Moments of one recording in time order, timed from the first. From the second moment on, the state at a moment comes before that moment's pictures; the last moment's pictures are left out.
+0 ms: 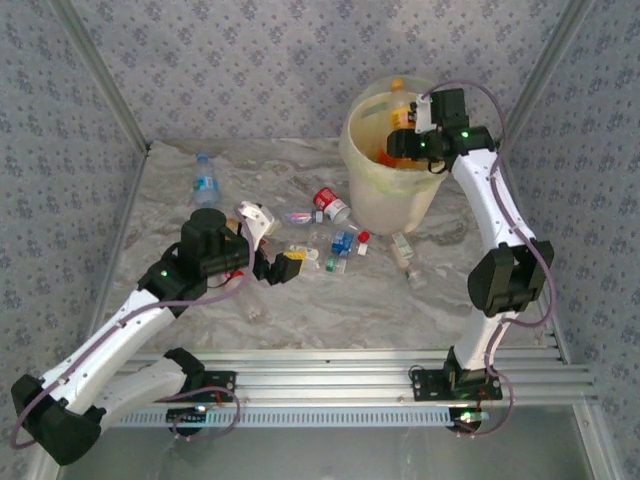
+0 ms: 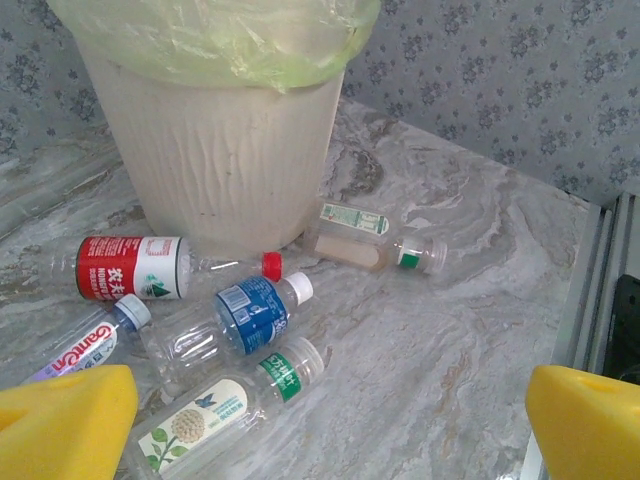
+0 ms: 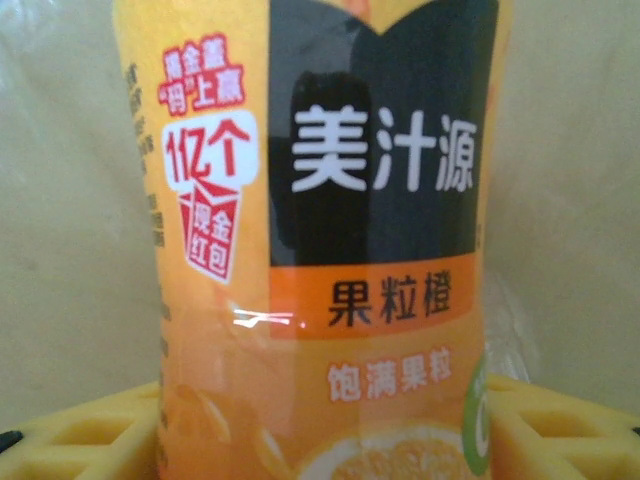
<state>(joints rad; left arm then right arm) -0.64 0.92 0.87 -0.32 0.39 0.02 0.16 1.81 1.89 -0.84 -0.19 0.13</state>
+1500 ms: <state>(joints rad) -0.66 0.92 0.87 -0.33 0.41 0.02 0.25 1.05 1.24 -0.70 -0.07 0.19</state>
